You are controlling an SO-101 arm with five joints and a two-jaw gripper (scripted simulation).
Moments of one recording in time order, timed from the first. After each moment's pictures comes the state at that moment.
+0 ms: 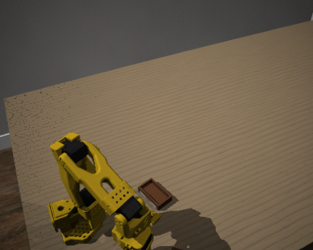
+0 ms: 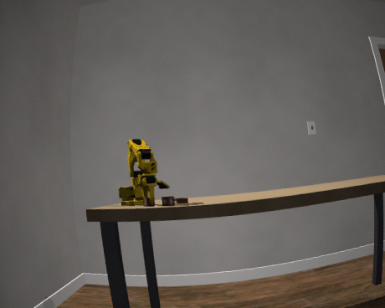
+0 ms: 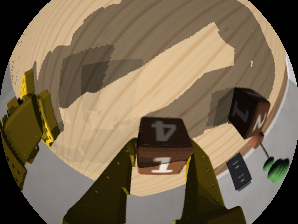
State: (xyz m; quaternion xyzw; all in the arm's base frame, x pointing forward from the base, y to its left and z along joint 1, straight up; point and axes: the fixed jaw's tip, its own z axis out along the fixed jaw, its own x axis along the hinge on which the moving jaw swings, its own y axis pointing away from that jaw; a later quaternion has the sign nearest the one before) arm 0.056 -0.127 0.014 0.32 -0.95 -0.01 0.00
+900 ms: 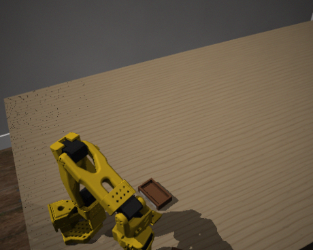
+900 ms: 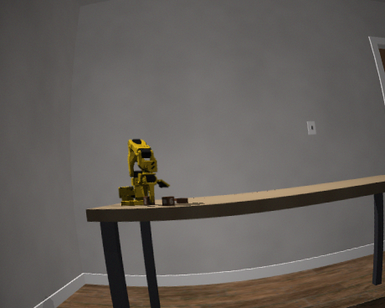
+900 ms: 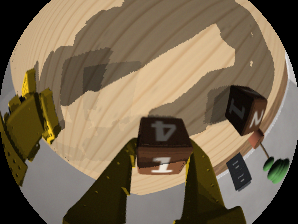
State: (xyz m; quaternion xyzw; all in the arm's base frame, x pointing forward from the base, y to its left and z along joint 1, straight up) arm 0.056 -0.128 0.018 0.32 -0.95 -0.02 0.00
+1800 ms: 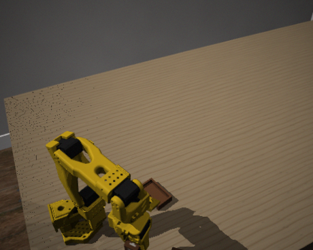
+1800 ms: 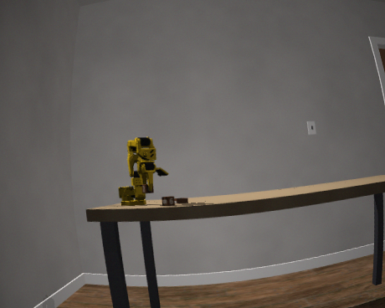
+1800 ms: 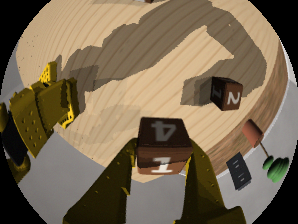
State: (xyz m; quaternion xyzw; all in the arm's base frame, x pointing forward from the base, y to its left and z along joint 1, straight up) arm 0.054 -0.124 0.059 0.32 -0.95 -0.02 0.00
